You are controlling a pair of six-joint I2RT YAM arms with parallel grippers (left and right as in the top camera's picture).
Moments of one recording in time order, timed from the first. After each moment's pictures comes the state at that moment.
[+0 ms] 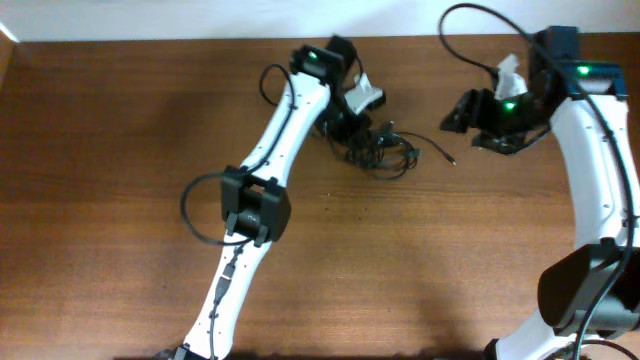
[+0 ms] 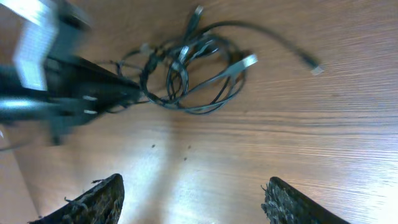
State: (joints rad) left arm -0.42 2.74 2.85 -1.59 0.55 0.28; right arm -0.04 1.83 1.77 -1.25 -0.48 0.24
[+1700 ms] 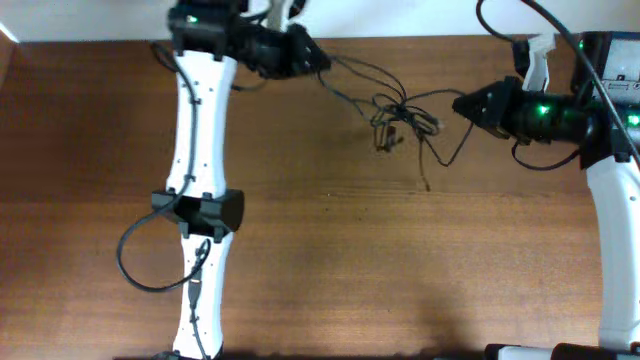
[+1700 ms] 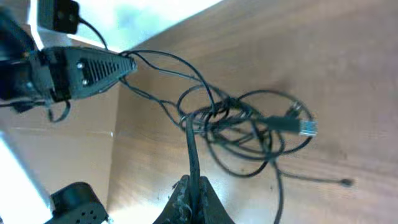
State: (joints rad) left arm -0.18 2.56 3.12 -1.60 0.84 -0.12; right arm -0.09 1.52 1.65 -1.04 -0.77 0.35
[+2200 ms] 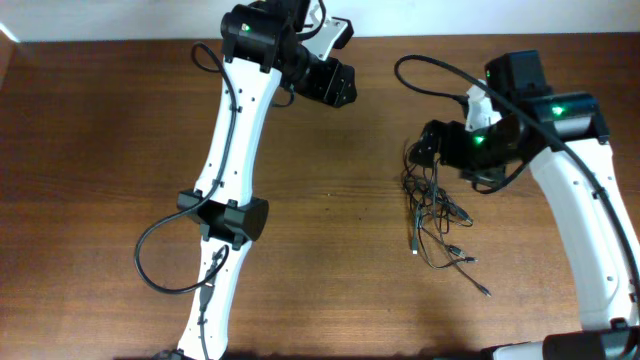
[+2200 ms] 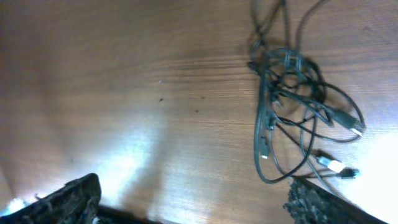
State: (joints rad) left arm -0.33 2.56 3.10 -1.69 0.44 0.10; right arm 0.12 1.59 1.63 -1.33 -0.33 0.36
